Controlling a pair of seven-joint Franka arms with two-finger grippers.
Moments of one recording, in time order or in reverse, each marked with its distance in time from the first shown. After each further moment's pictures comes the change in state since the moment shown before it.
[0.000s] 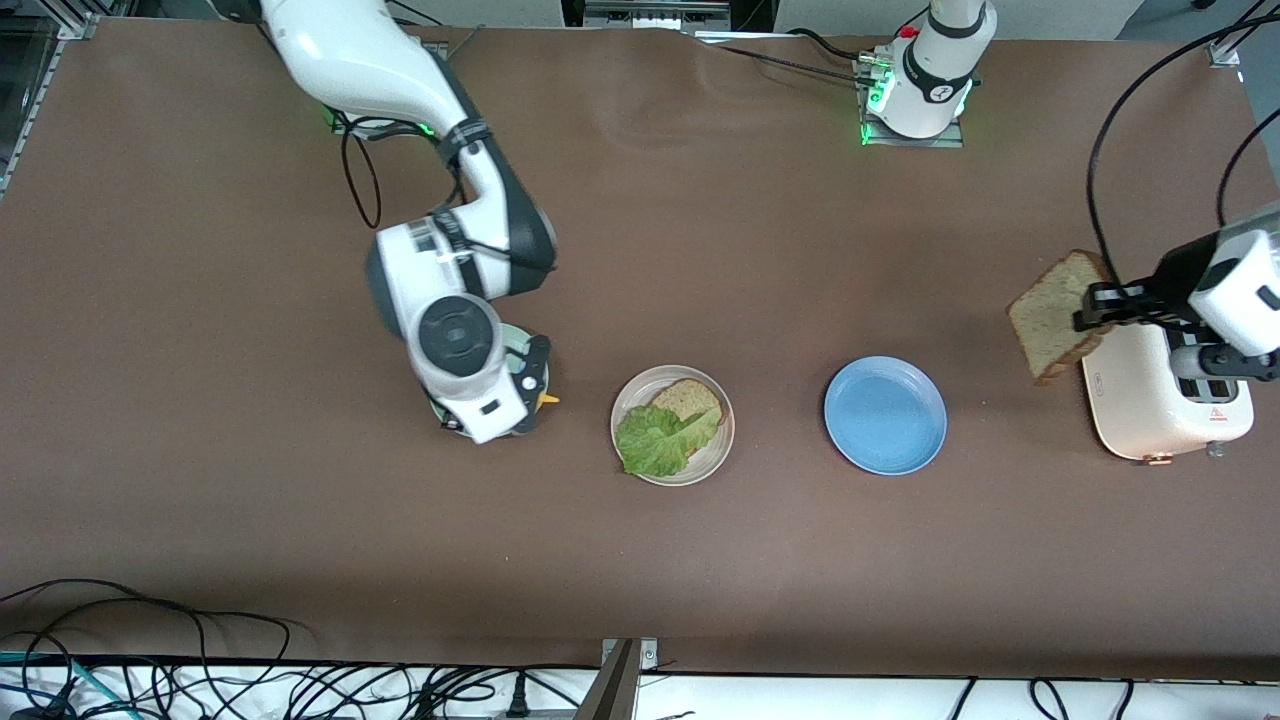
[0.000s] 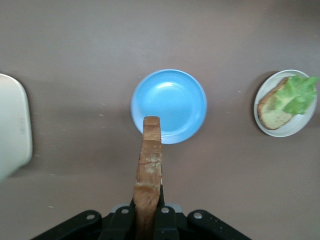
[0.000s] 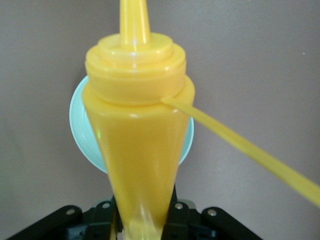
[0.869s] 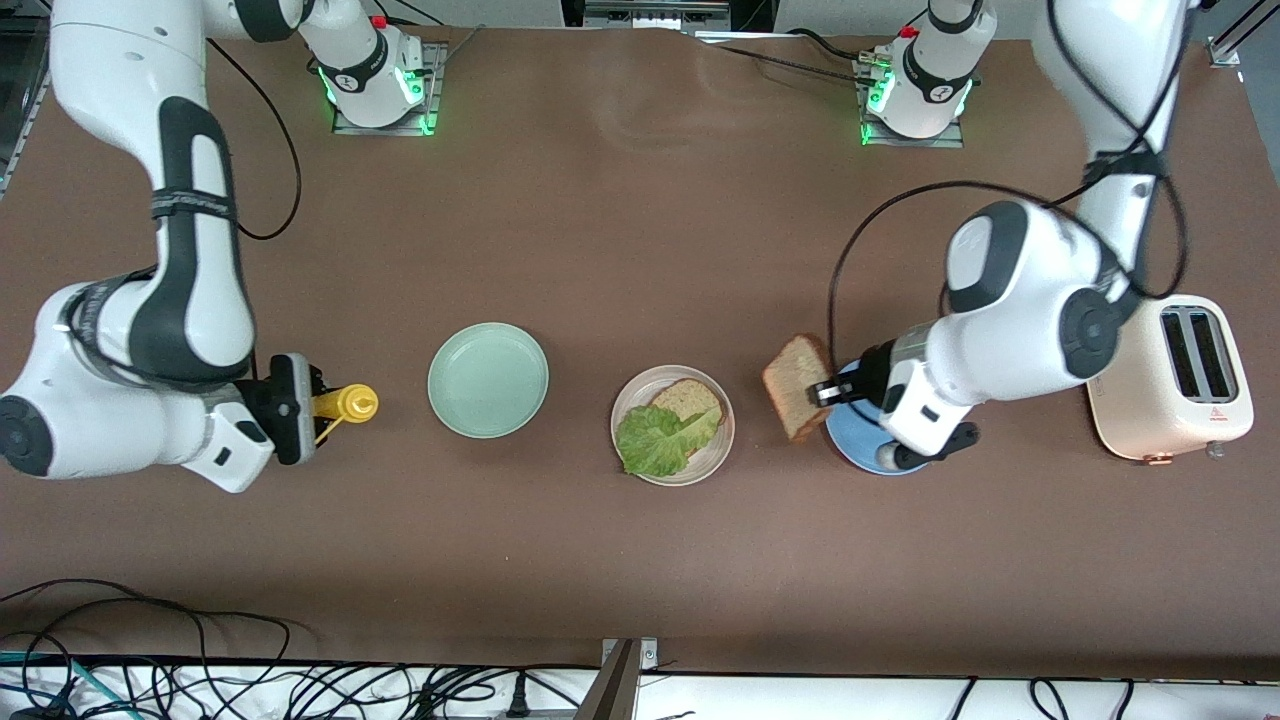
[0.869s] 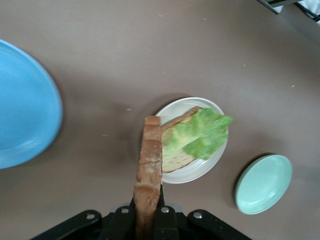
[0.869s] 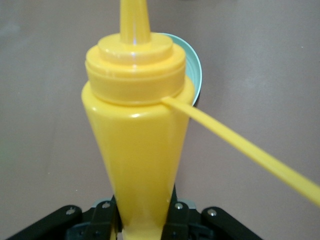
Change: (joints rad) left arm -0.300 0.305 -0.002 -0.005 -0.280 0.463 -0.406; right arm -0.396 0.000 0.007 -0.013 0.398 -0.115 -0.666
